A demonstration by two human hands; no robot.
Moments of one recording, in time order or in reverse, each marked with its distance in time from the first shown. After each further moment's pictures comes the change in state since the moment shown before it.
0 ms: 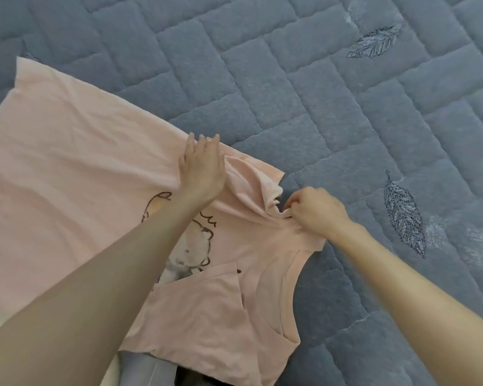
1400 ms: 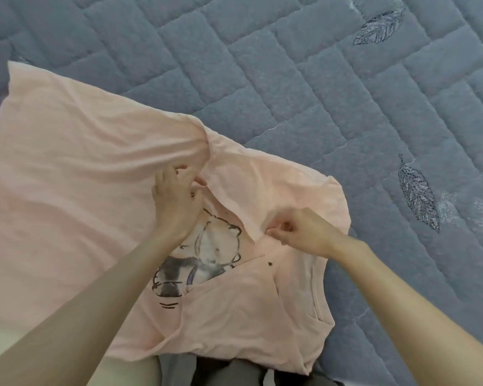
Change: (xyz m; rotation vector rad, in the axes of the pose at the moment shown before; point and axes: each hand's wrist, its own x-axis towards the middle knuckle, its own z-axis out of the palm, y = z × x) left_hand -0.038 -0.093 -0.021 -0.124 0.101 0.079; right_hand -0.032 -0.051 0.044 0.292 -0.164 -0.232
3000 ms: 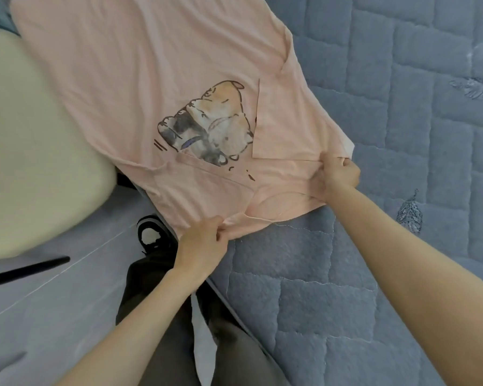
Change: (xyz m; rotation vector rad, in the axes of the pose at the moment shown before) left_hand -0.282 0.104 0.114 -0.311 -0.044 -0.537; right_hand 0.009 0.056 -0.013 0.386 0.558 0.348
